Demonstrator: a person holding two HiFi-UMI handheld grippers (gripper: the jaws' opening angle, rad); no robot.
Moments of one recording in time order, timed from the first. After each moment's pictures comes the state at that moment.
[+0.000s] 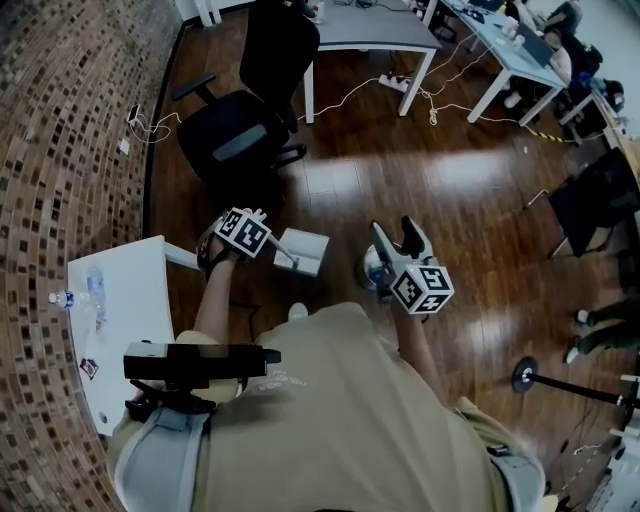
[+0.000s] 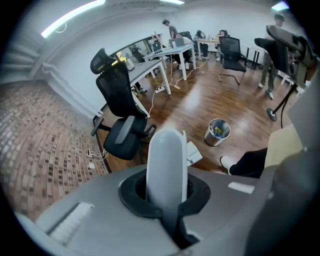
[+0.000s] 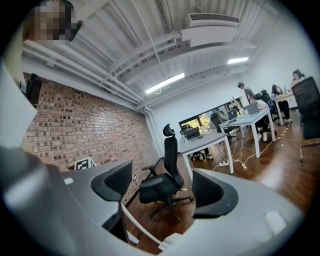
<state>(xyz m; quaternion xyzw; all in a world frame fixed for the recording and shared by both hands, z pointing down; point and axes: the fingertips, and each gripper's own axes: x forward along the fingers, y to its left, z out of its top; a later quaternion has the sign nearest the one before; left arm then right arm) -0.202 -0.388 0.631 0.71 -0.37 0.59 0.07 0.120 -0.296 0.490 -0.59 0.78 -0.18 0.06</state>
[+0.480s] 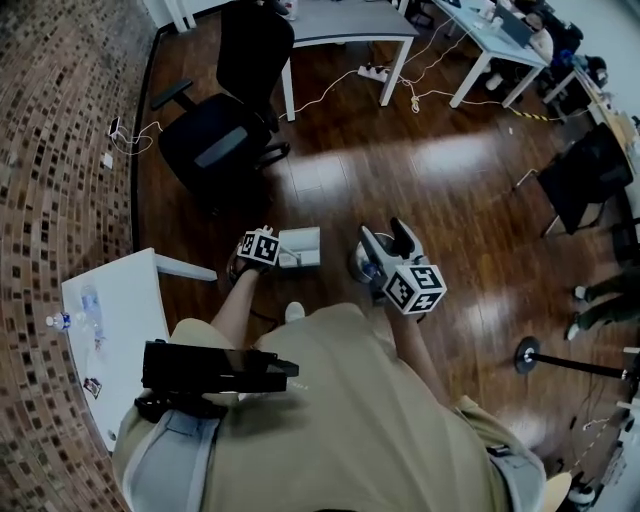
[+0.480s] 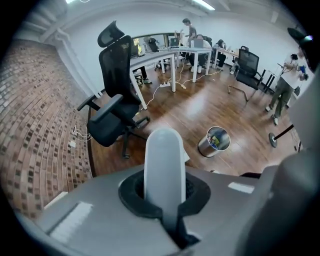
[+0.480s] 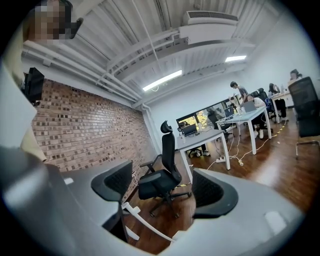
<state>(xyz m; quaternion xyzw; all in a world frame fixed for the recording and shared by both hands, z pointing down) -0.167 -0.373 0.779 0.71 -0.41 0.54 0.19 0.119 -0.286 0.506 -0.59 0.78 -0.20 0.05</state>
